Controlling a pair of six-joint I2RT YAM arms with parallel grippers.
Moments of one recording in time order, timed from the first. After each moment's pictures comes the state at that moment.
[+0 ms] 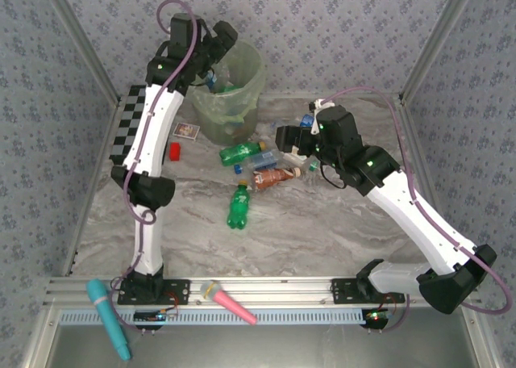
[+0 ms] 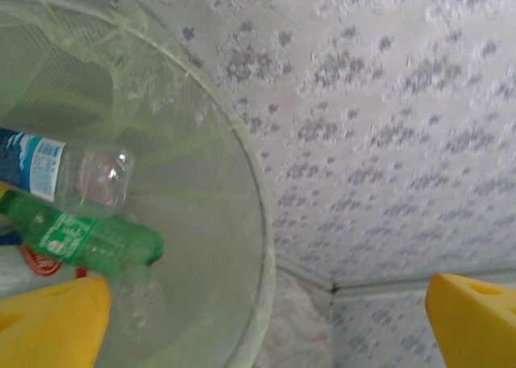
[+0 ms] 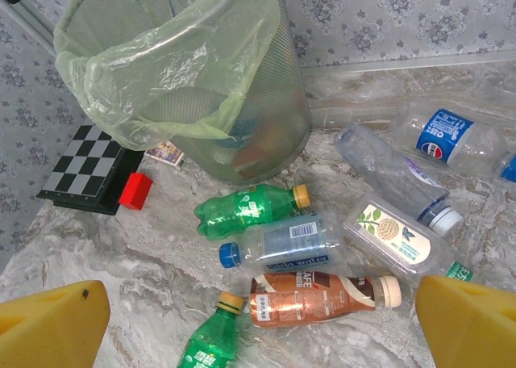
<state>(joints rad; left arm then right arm) -0.38 2.16 2.70 -0.92 -0.01 -0.94 0.64 1.23 1.37 -0.64 0.14 0.46</state>
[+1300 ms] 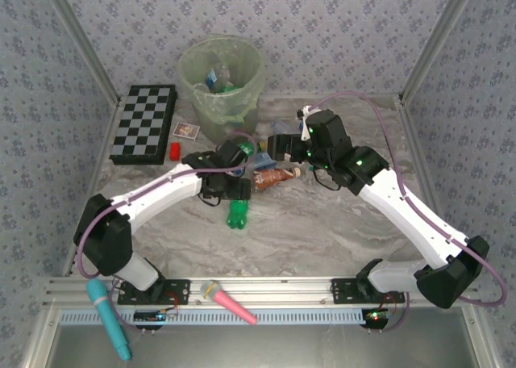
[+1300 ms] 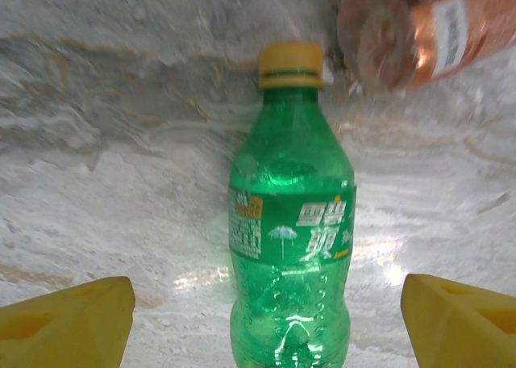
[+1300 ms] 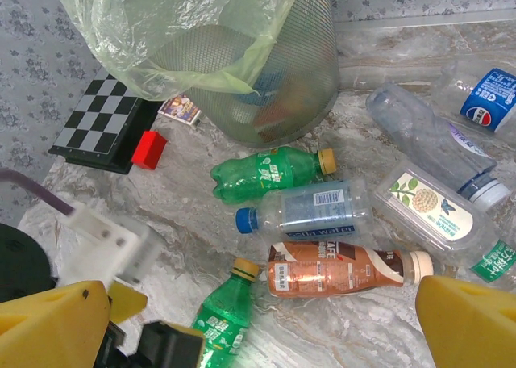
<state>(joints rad) -0.76 1.55 1.18 -0.87 -0.07 -0.64 0.67 1.26 1.34 -0.64 0.07 0.46</state>
